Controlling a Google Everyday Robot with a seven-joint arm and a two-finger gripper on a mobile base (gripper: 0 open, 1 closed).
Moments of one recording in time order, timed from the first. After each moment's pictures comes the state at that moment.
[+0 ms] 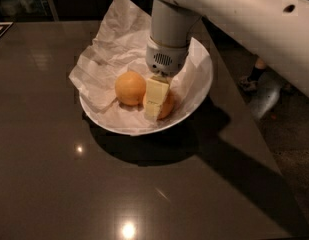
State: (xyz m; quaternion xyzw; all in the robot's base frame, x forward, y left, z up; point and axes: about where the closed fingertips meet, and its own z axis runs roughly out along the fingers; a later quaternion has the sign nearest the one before) arm 0.524 -0.014 0.870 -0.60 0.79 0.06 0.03
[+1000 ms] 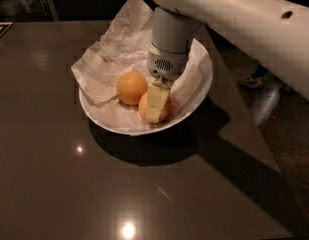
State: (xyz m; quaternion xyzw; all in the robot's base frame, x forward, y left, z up) arm 0.523 -0.014 0.857 -0.60 0.80 0.07 0.02
